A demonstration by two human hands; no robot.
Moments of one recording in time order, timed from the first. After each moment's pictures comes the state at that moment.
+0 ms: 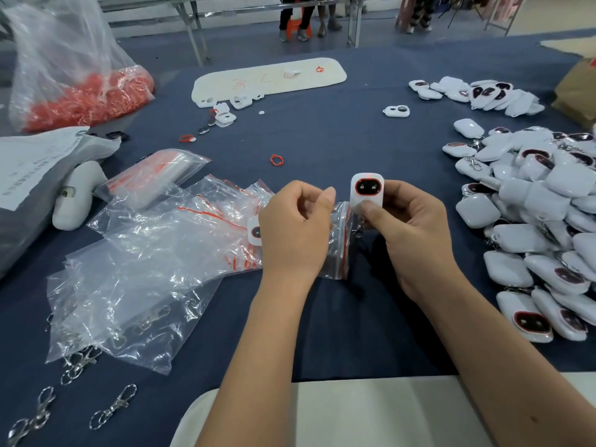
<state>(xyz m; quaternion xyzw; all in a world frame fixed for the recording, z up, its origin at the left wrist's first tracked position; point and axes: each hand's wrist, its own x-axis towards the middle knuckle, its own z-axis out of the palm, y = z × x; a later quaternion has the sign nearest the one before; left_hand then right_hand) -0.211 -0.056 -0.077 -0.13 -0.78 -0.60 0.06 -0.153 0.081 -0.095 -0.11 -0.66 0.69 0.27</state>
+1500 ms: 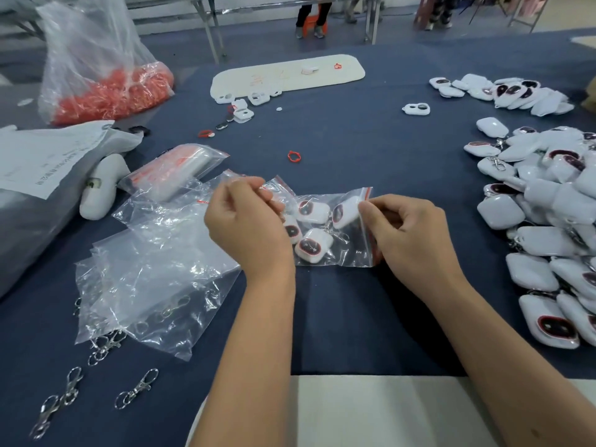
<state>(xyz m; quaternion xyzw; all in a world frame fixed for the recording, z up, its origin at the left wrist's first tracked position) -0.221 -0.083 -0.058 0.13 -0.56 -0.79 0.21 -0.152 0.068 -0.091 -0.13 -0.83 0.48 0.23</state>
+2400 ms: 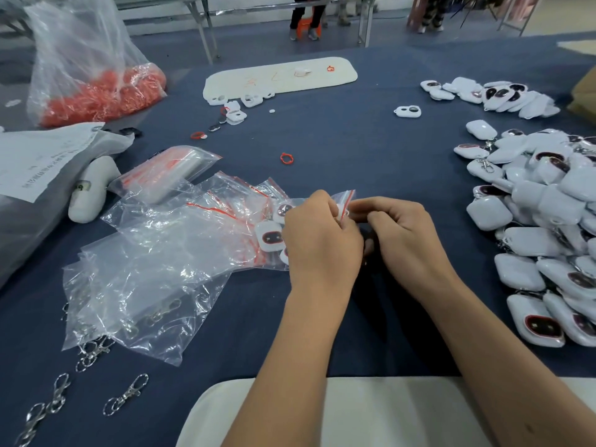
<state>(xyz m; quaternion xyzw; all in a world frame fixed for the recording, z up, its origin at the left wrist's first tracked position) -0.189 -0.042 -0.074 -0.10 -0.87 -0.46 0.12 -0.152 0.072 -0.088 -0.13 -0.79 0.57 0.18</state>
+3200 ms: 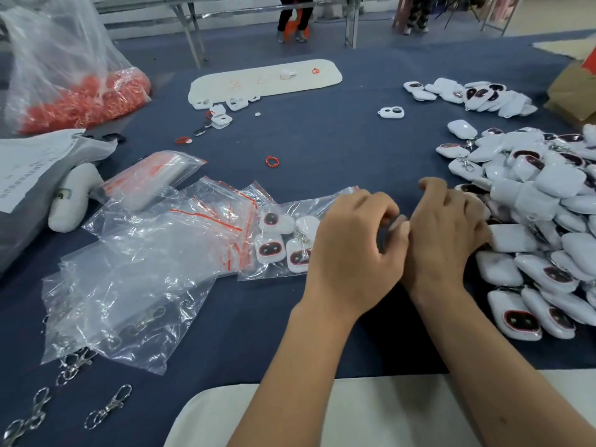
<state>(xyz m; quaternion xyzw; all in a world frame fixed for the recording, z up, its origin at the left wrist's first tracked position) -0.169 -0.017 -0.076 -0.36 -0.80 -0.46 0.16 -0.144 0.093 -0.085 -0.38 -0.88 0.18 0.21</state>
